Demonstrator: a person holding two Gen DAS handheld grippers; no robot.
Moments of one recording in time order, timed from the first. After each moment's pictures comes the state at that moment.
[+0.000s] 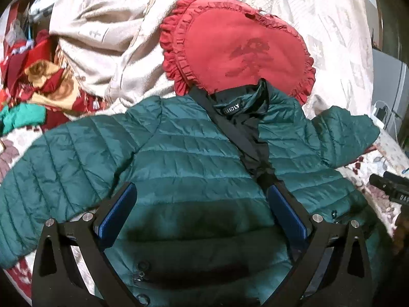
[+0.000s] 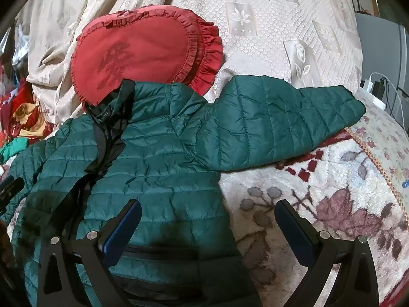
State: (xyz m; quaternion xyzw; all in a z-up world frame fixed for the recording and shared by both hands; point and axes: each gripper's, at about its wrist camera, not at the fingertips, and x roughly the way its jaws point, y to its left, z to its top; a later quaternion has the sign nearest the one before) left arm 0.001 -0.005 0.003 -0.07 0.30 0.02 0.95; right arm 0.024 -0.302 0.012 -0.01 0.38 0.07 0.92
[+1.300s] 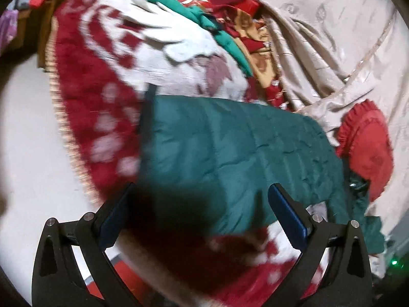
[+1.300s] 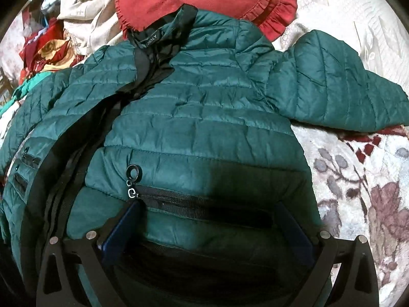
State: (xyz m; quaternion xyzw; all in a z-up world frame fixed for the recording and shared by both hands) left arm -0.213 0.321 -0.101 -0.35 0.25 0.22 0.88; right arm 0.018 -0.247 -0.053 -0.08 0.47 0.18 0.86
